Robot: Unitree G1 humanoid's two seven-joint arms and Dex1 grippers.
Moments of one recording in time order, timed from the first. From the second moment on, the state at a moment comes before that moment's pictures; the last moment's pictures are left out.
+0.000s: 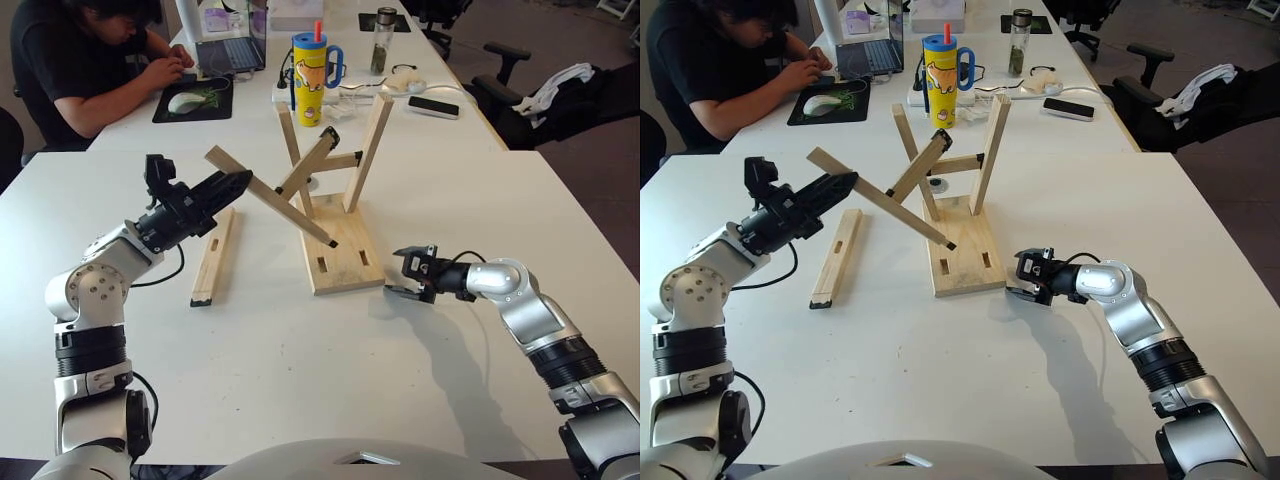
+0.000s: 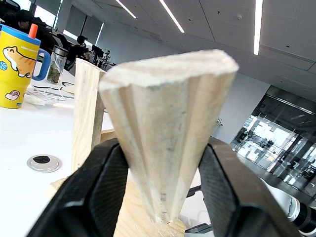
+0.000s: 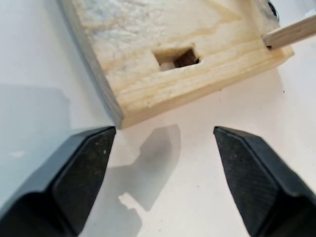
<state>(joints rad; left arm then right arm) -0.38 0.47 0.28 -0.03 -0.89 0.72 -0.78 -0.29 -0.71 0.26 0.11 0.01 0.14 0.91</state>
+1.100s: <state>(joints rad) -0.52 0.56 0.06 0.13 -0.64 0.58 -1.10 -0.19 -0.12 0.08 0.04 0.31 0.49 0.36</state>
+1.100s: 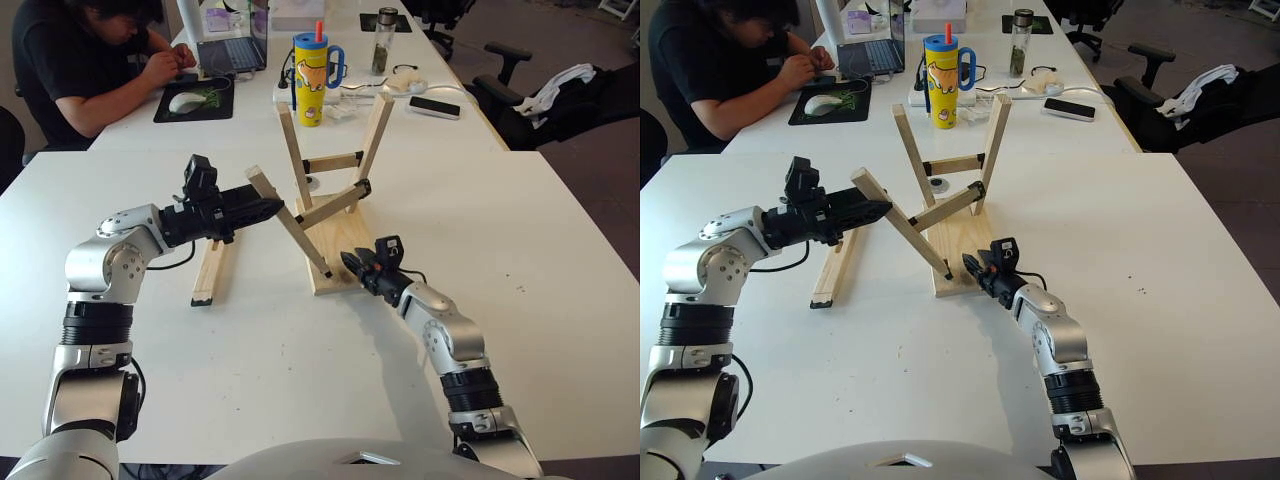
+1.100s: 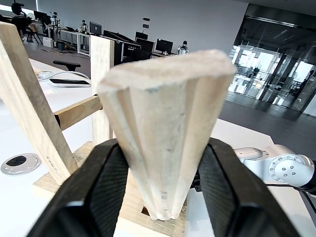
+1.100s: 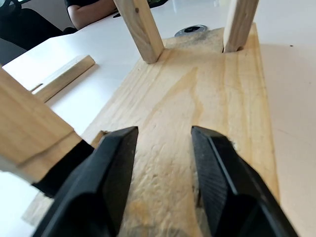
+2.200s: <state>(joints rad) -0.73 0.59 -0.06 0.31 -0.49 0.47 -1.29 -0.18 -0.15 0.14 0.03 0.25 0.48 0.38</state>
